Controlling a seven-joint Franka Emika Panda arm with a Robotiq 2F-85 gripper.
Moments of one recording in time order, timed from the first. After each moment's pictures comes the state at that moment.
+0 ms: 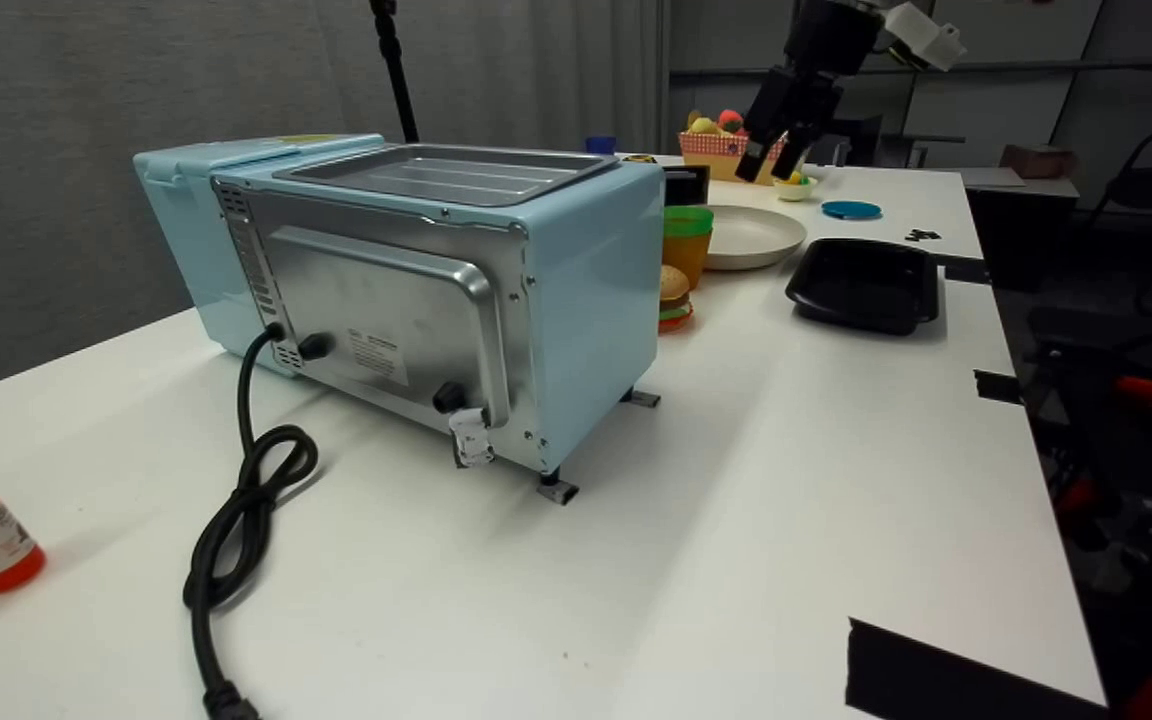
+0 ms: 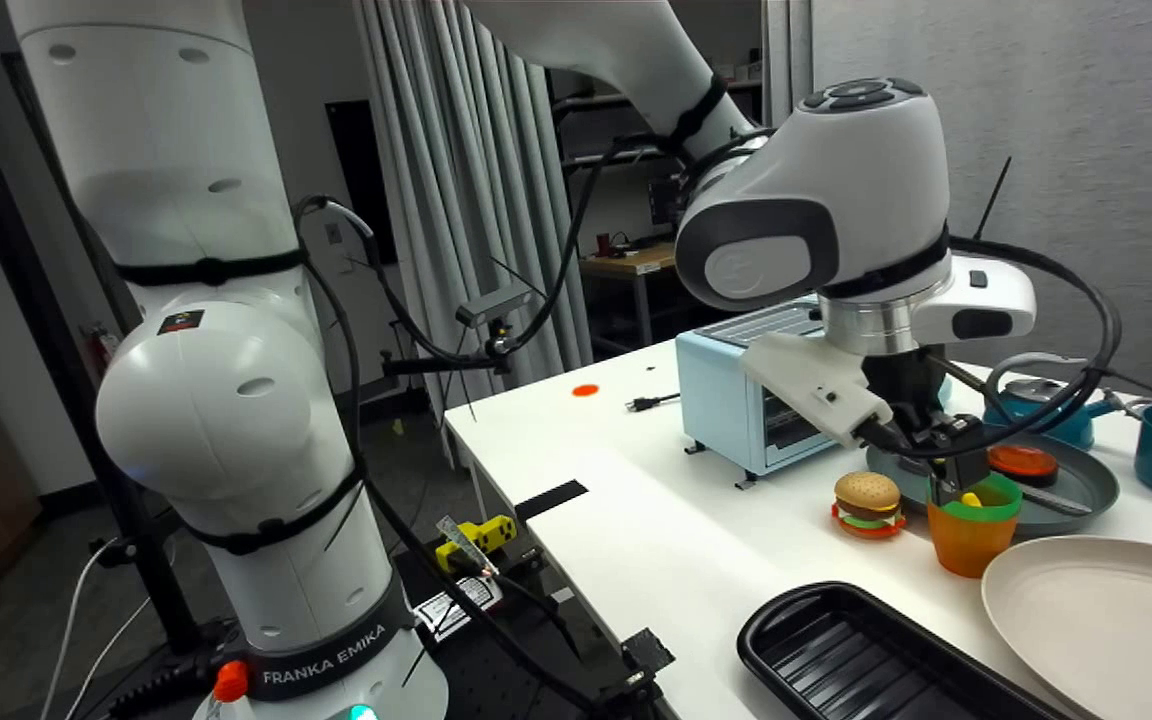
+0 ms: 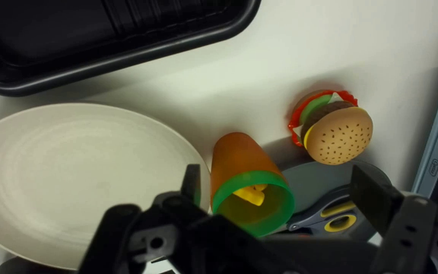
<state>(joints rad) -0.04 0.08 -0.26 -2.50 0.62 2.82 -0.60</state>
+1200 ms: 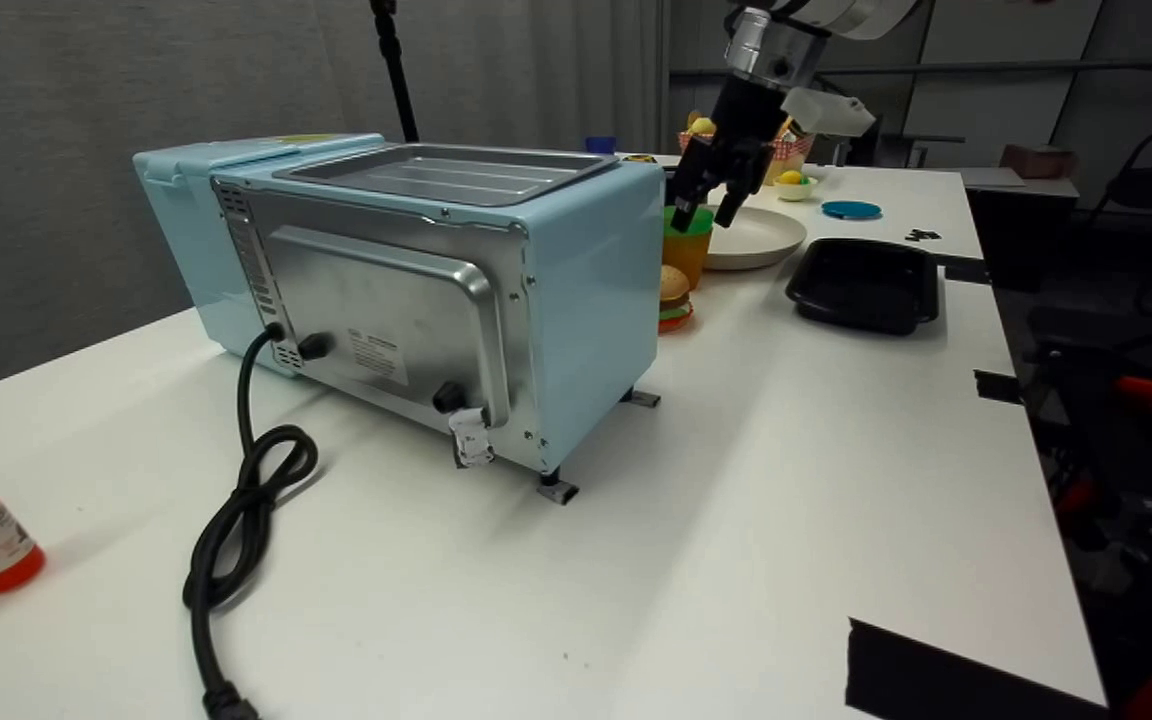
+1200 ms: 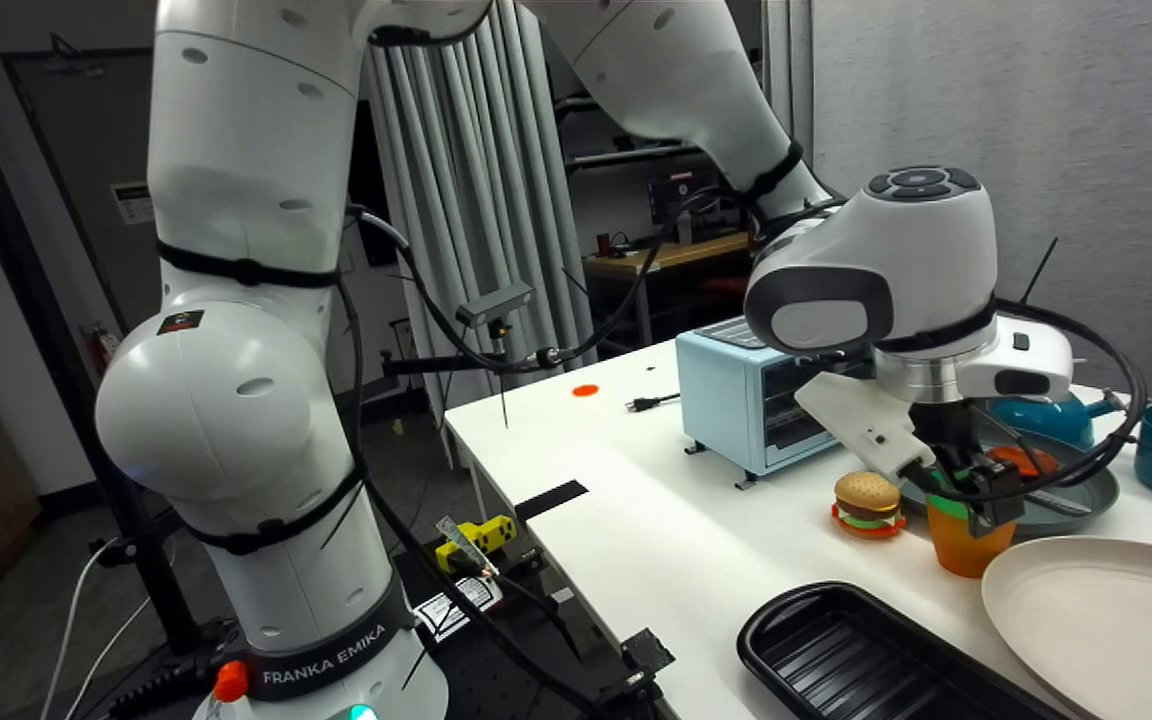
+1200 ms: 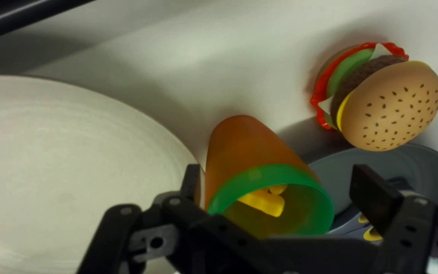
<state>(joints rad) -0.05 0.38 -0.20 -2.26 0.77 2.85 -0.61</state>
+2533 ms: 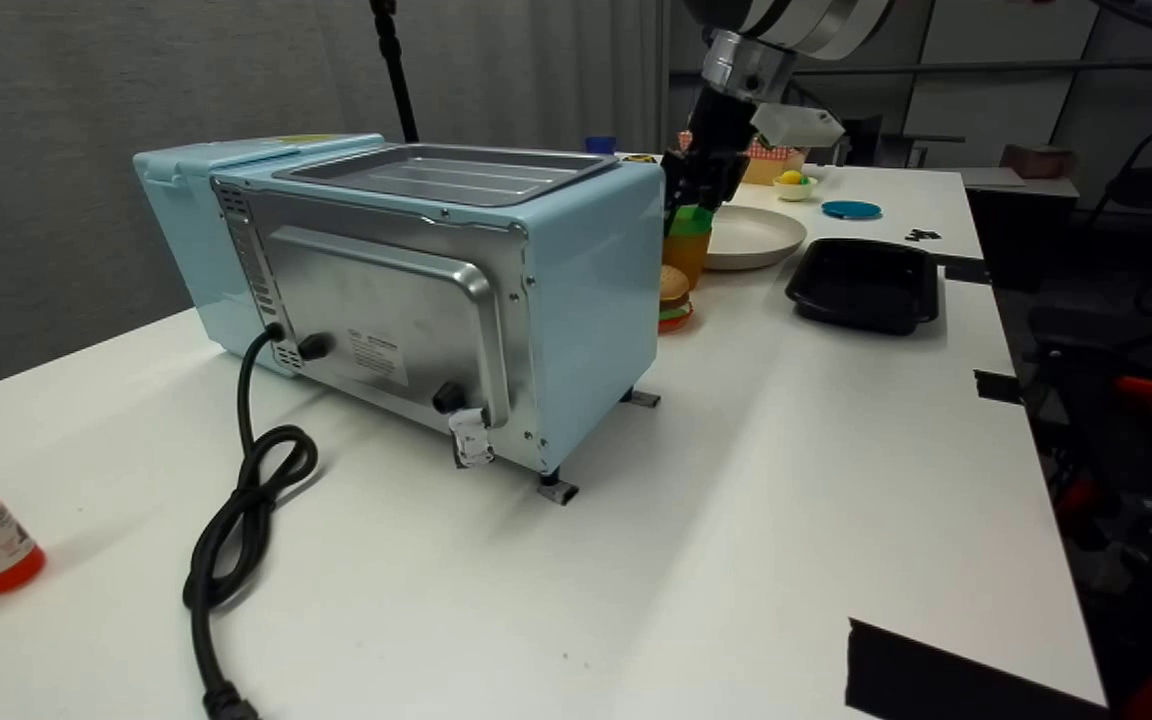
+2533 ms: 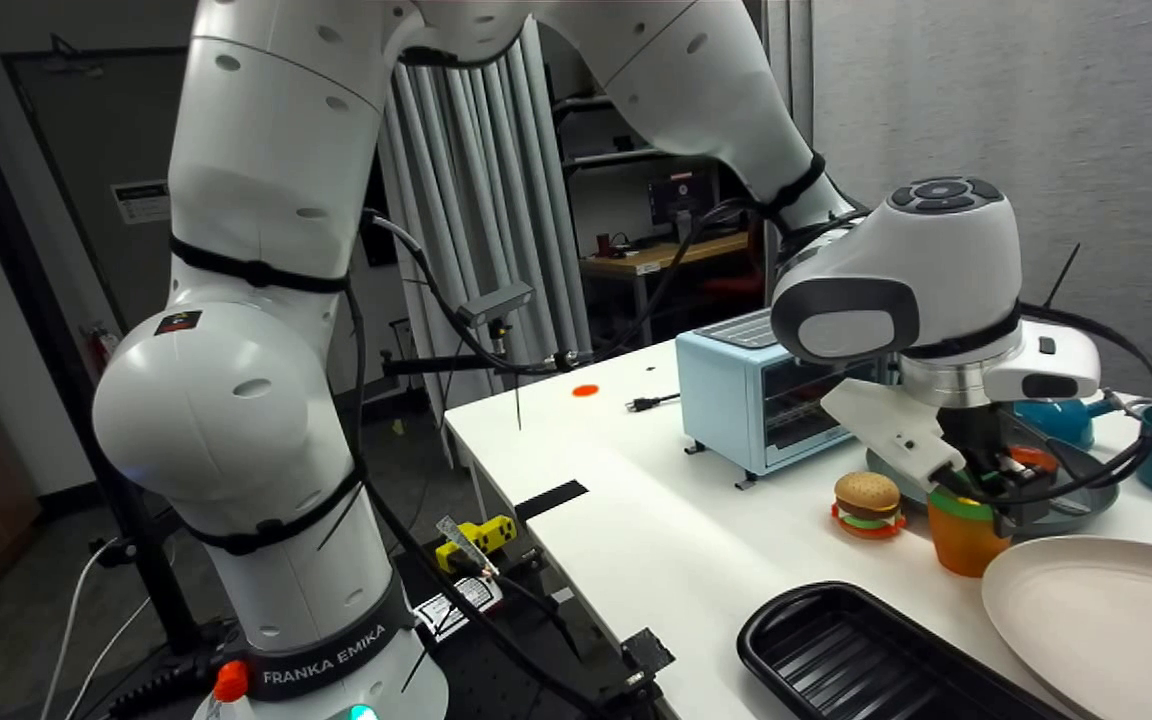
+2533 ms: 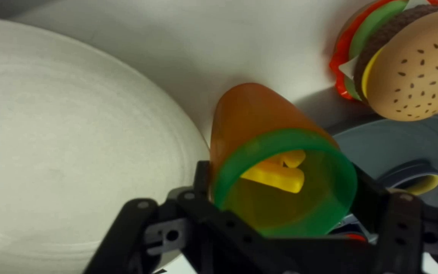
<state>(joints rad) -0.06 0.46 -0.19 -2.16 0.78 2.87 -0.61</state>
